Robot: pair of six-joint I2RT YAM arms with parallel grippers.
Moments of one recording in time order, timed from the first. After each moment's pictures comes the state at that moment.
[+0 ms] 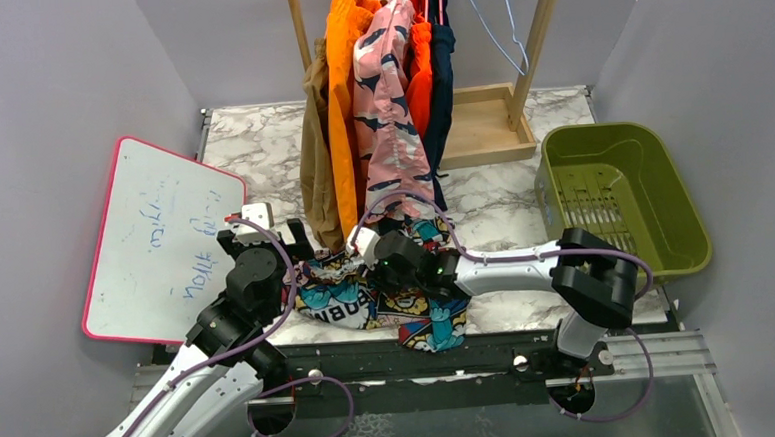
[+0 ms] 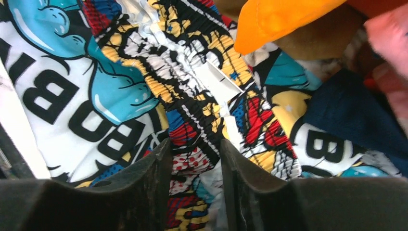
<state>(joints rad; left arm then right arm) -0.69 0.45 0.56 -0.34 -0.74 -0.24 1.14 1.69 0.92 0.11 0.16 -0.06</state>
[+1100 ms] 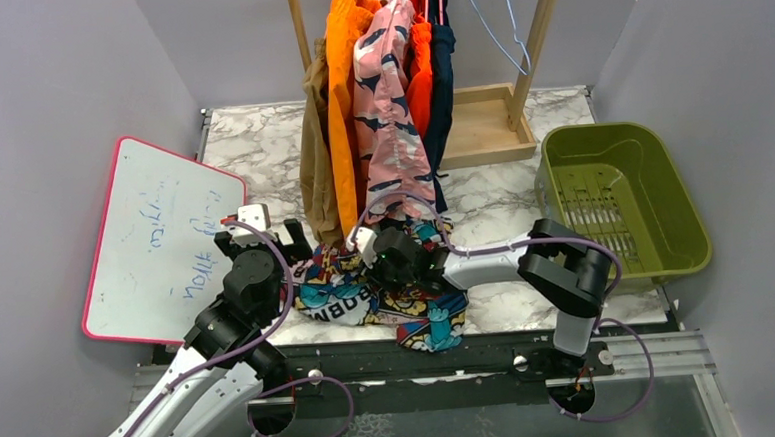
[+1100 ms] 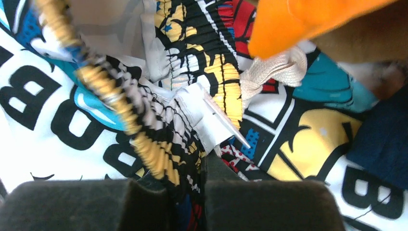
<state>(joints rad) -0.69 0.43 0.56 -0.34 -0.75 -0.25 1.08 1.84 0.94 0.19 0.01 -0.05</state>
